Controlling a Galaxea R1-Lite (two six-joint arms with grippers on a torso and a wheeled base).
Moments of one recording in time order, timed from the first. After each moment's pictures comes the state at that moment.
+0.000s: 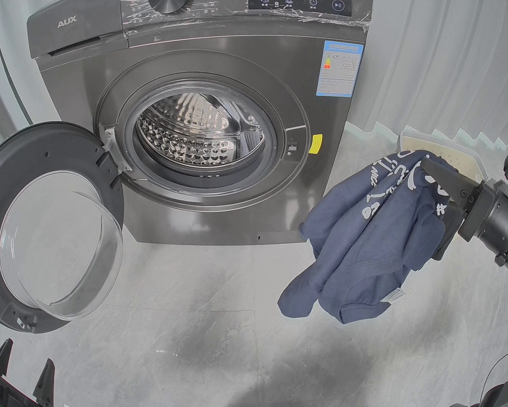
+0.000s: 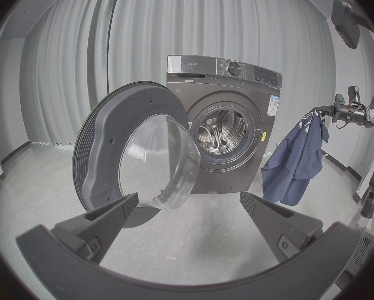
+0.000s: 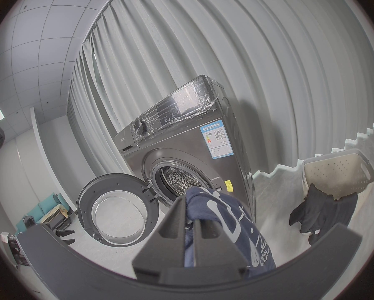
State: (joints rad) left arm 0.00 0.02 -0.02 0.01 0.00 -0.04; right arm 0.62 1.23 -0.53 -0.88 -0.07 0.21
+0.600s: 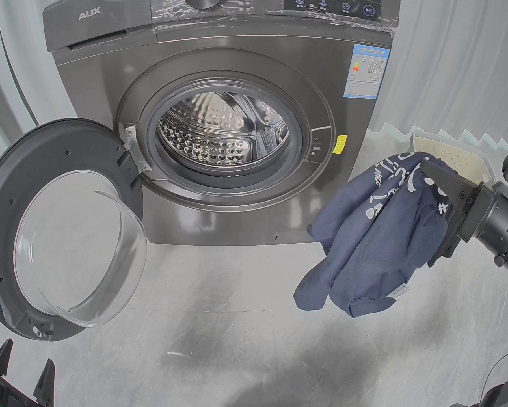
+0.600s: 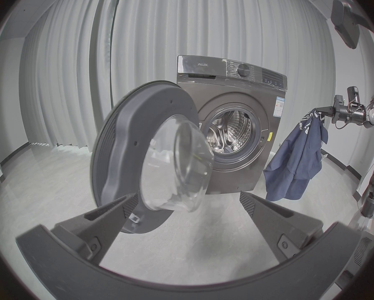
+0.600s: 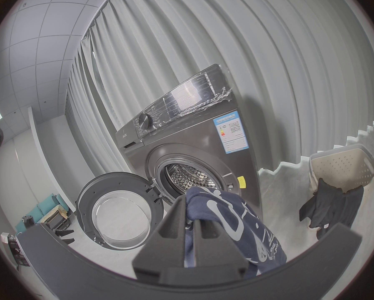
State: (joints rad) left arm 0.00 0.02 -0.02 0.01 0.00 -0.04; right arm 0.62 1.23 -0.53 -0.87 -0.07 0.22
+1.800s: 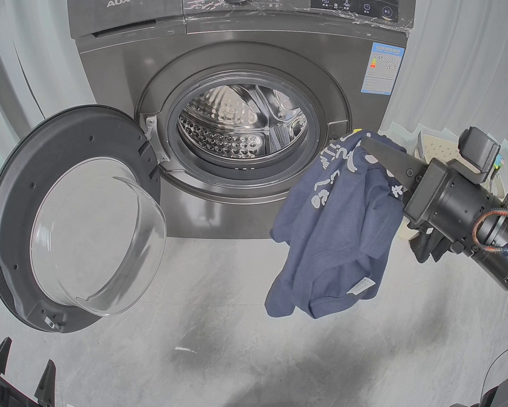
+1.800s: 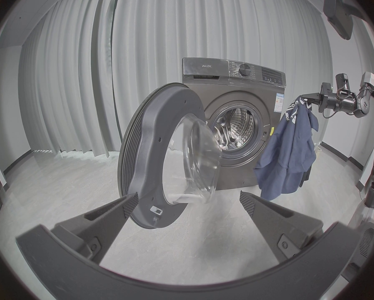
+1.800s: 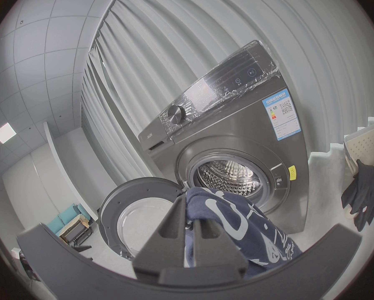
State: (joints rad) left arm 0.00 0.02 -0.02 0.00 0.00 0.01; right arm 0.76 1.43 -0.66 -1.01 -0.08 0.29
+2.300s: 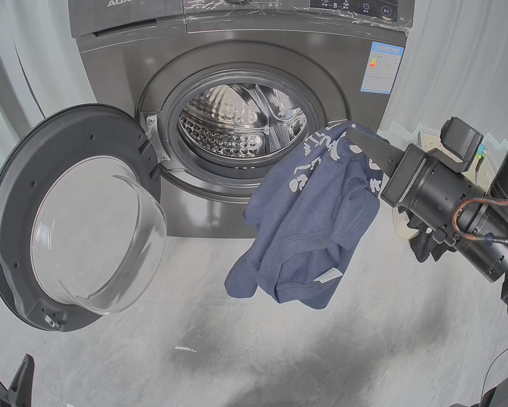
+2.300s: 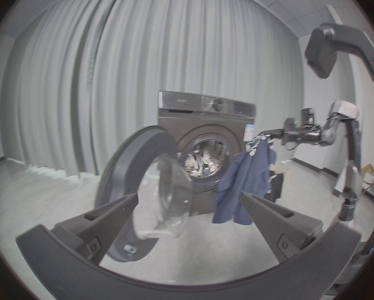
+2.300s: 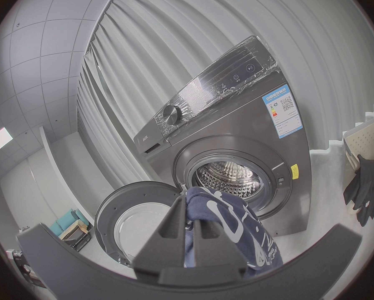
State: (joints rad) left arm 0.00 0.07 -0.19 -0.06 -0.23 -0.02; right arm 0.76 1.51 -0.73 -1.03 -0.11 0.31
